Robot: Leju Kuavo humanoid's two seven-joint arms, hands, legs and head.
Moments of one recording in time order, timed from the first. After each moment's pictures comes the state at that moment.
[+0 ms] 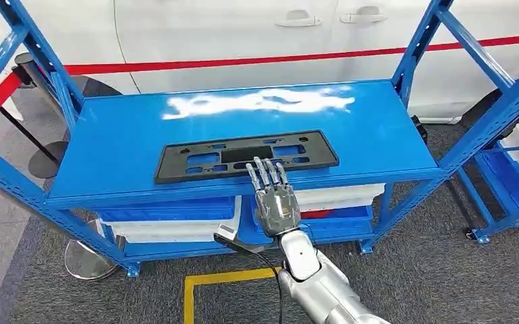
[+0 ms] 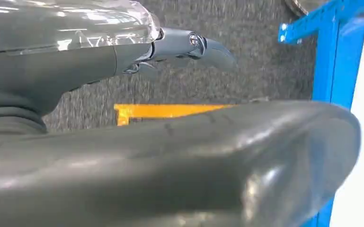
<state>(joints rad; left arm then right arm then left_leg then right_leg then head) -0.04 -0.05 0.79 -0.25 -0.55 -0.03 -0.70 -0.47 0.19 0.60 -0.71 1.57 -0.70 0.21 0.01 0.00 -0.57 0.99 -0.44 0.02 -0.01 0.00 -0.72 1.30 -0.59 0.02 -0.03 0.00</state>
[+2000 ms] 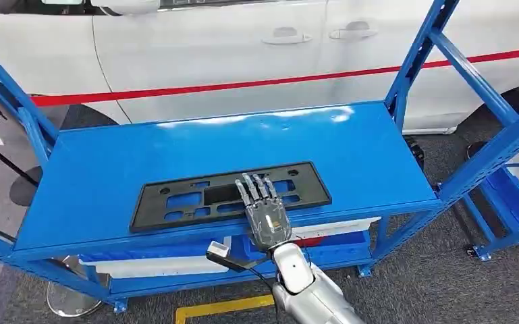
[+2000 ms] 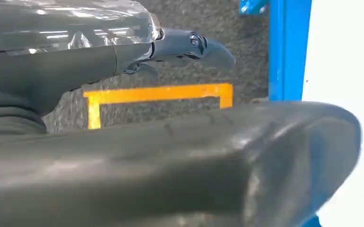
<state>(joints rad) -0.04 -0.07 0.88 -0.25 -0.66 -0.05 -0.70 -0.45 0.23 0.61 -0.68 1.57 -0.70 0.16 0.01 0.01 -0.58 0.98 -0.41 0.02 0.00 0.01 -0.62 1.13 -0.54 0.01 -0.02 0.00</state>
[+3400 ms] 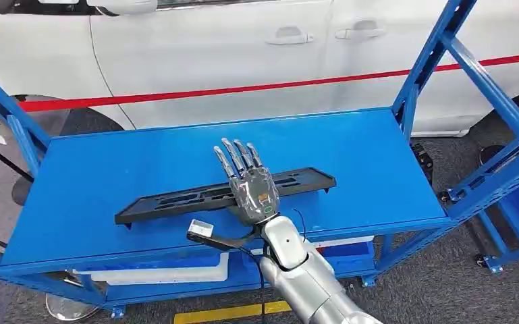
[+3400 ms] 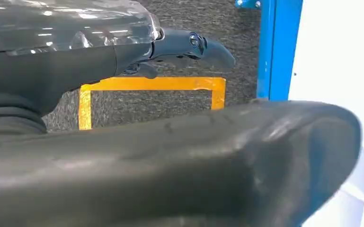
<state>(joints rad) -0.04 -0.09 0.96 -0.25 -0.71 -0.04 -0.70 -0.49 0.28 0.58 -0.87 1.47 -0.65 0.01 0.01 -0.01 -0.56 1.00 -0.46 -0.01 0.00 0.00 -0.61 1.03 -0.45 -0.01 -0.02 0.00</state>
